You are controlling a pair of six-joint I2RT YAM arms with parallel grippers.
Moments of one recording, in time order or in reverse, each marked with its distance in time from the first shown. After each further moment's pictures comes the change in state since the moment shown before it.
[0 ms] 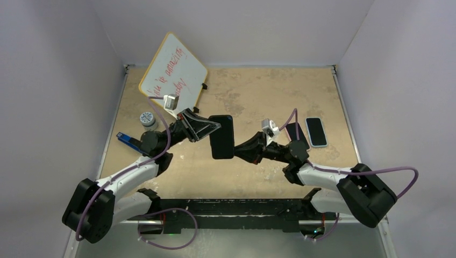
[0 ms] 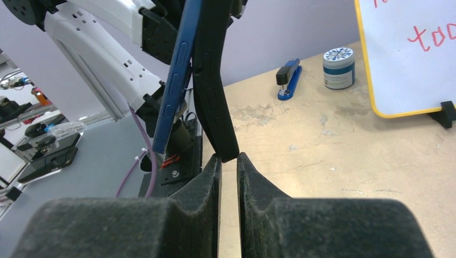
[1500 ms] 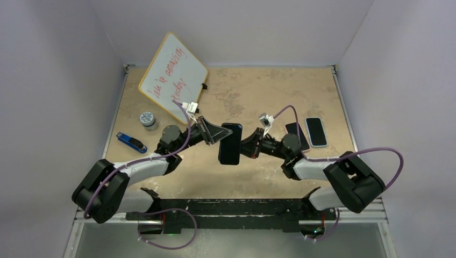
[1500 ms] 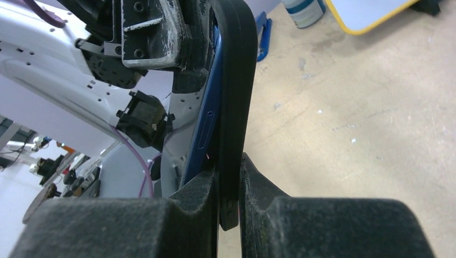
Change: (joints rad) left arm -0.094 0.179 -0.024 -0.178 -0.137 0.249; right arm -0.075 0.151 0.034 -0.074 0.026 0.202
